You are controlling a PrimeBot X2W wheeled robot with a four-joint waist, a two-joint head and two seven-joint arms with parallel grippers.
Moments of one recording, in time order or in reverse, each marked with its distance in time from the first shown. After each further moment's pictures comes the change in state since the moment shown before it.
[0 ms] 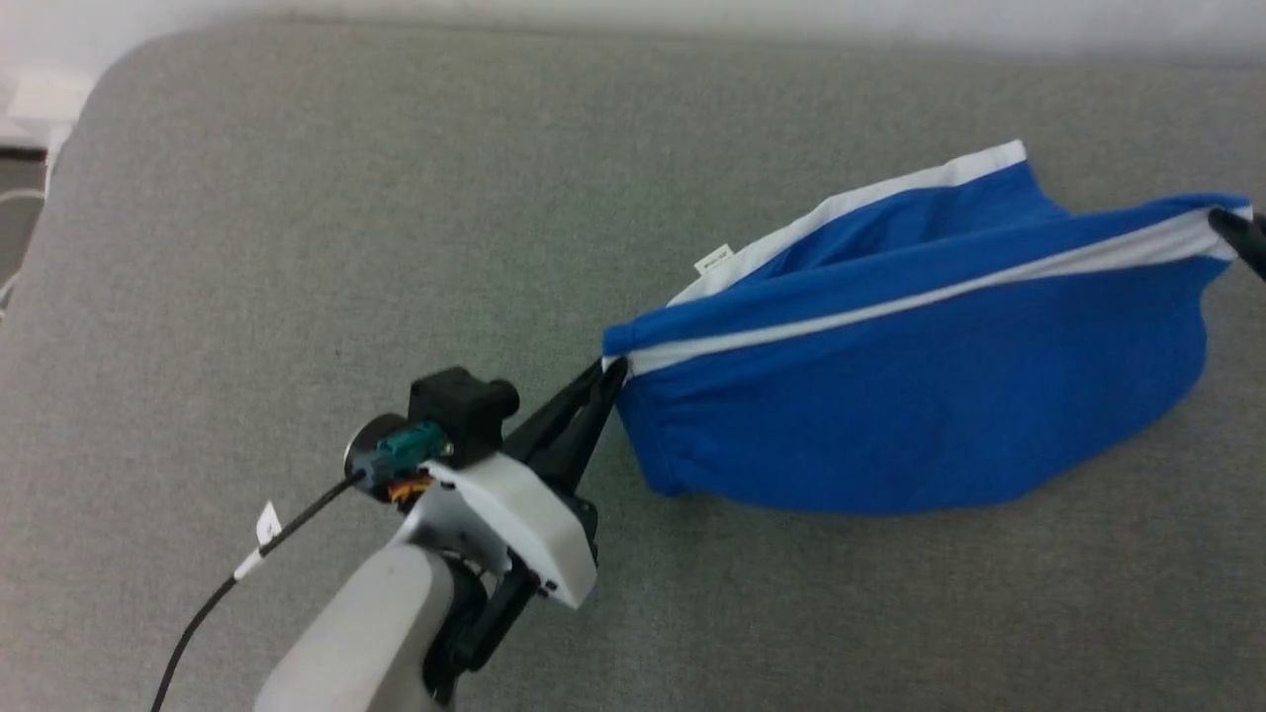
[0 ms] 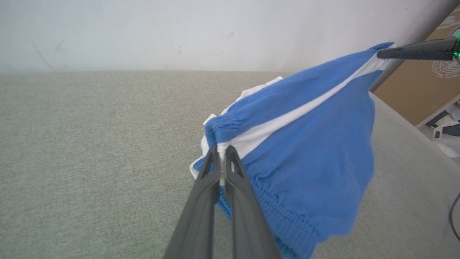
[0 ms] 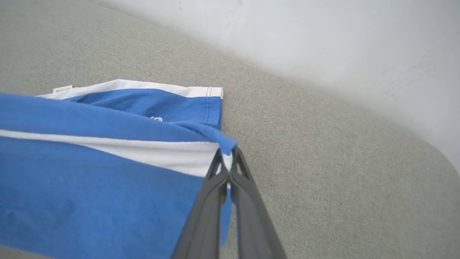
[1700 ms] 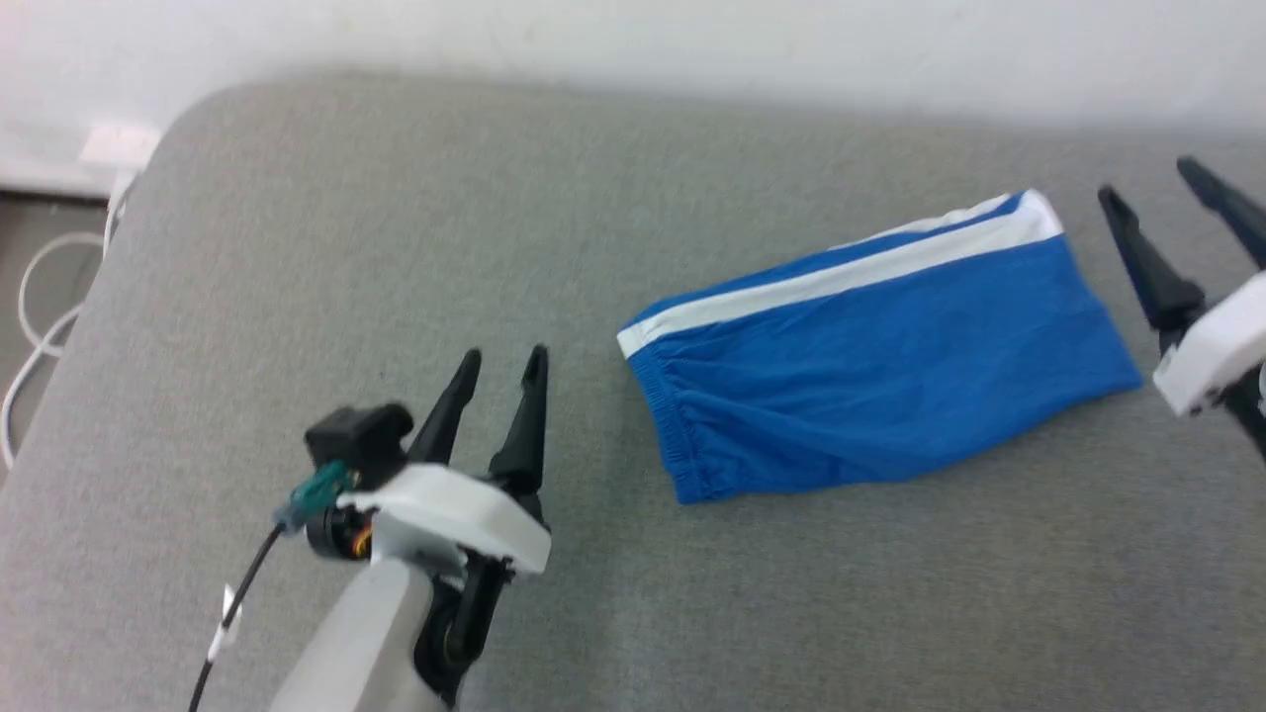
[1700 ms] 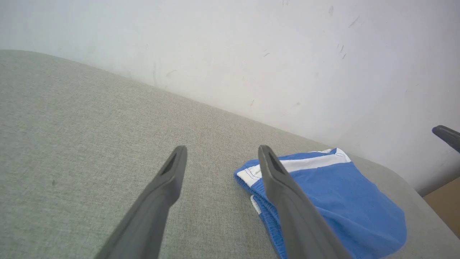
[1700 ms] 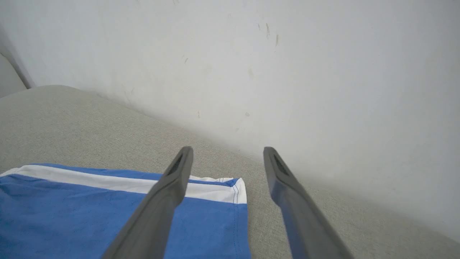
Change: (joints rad) left arm -0.030 -0.122 0.135 0.313 -0.119 0.041 -0.286; right arm -0.200 0.094 0.370 0.482 -0.048 0.000 -0.797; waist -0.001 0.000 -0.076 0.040
